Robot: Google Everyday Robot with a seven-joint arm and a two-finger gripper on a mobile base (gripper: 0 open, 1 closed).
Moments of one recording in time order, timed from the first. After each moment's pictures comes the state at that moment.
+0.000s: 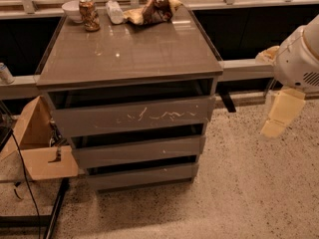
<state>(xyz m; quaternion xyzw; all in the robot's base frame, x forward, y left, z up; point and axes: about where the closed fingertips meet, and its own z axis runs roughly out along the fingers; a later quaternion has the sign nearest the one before) 0.464 -0.214 0.934 -0.61 0.77 -0.01 0.21</state>
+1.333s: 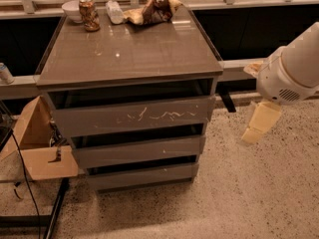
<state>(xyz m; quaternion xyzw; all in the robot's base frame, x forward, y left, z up) 0.482 -0.201 0.893 -0.59 0.77 0.00 0.23</state>
